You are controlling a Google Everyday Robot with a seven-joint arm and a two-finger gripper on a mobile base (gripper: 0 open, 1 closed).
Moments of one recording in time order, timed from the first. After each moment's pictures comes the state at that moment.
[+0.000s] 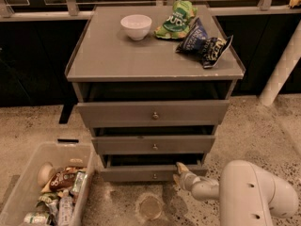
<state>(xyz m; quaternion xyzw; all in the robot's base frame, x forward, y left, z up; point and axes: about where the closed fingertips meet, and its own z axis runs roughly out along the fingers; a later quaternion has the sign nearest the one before) 0.642 -0.174 0.151 -0.60 0.70 -0.07 0.38</state>
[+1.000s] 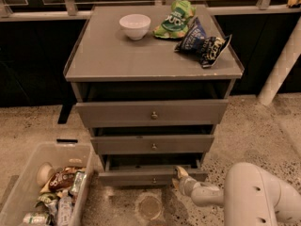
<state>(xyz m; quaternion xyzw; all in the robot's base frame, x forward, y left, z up) 0.616 -0.171 0.146 -0.59 0.71 -0.05 0.38</state>
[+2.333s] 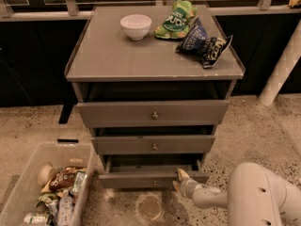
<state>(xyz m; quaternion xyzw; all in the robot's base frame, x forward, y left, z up) 0.604 -0.169 0.154 -0.58 0.72 -0.05 0.38</state>
